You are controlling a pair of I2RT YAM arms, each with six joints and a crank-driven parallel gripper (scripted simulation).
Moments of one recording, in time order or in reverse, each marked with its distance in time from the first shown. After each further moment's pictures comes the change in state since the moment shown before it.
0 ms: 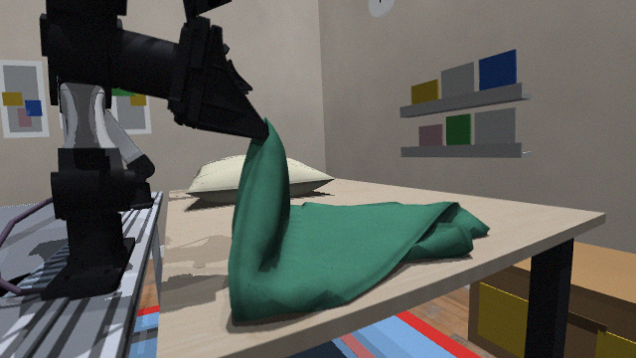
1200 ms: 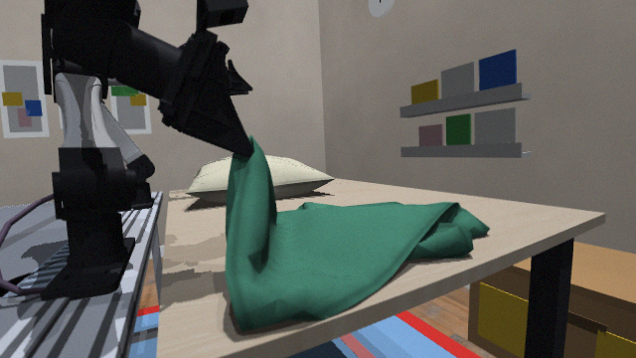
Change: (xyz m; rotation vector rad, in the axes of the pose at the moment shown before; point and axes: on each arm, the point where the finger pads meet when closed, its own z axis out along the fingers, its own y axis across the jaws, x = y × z) left arm 0.000 0.000 0.000 0.000 0.000 0.000; right arm 0.022 0.015 -0.014 -0.046 0.213 -0.021
